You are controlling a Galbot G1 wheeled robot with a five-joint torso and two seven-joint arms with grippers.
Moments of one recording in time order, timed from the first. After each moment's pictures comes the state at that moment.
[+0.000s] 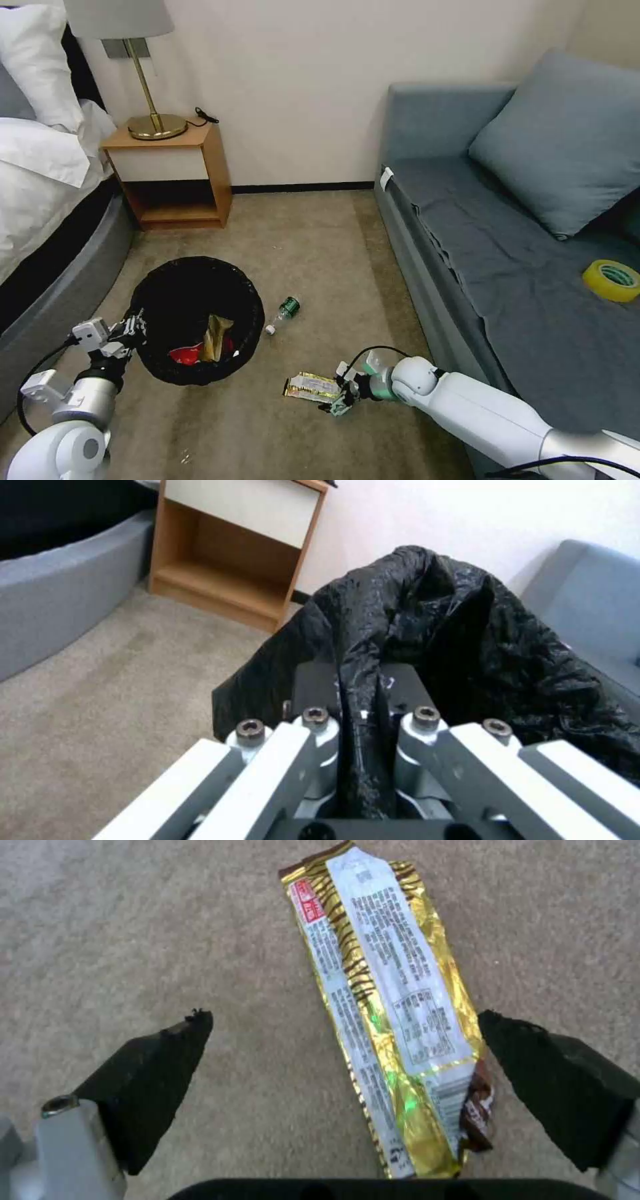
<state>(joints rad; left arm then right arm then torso) 1.53 -1.36 -0.95 -2.04 -0.68 0.24 0.13 -0.59 1.03 -0.67 1.19 0.58 -0.31 -0.42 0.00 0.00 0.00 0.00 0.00</state>
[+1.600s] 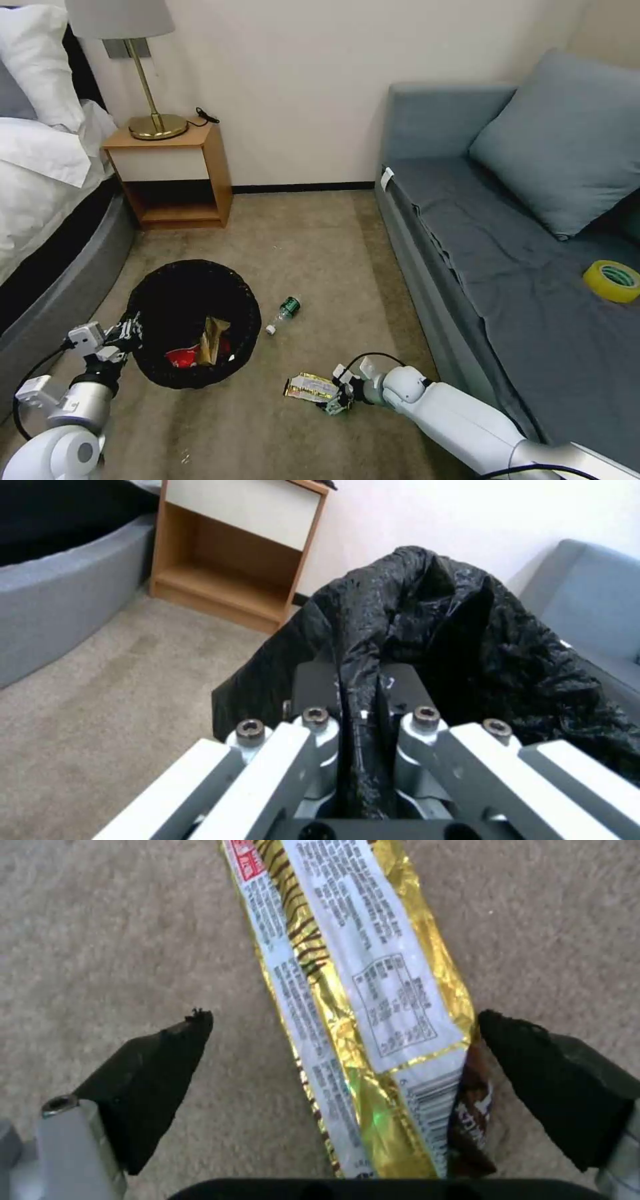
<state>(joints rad) 1.53 -1.35 -0.96 -2.00 -0.69 0.21 0.17 -0.65 1.13 -0.58 1.03 0.49 -0.25 -0.40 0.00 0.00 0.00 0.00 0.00</state>
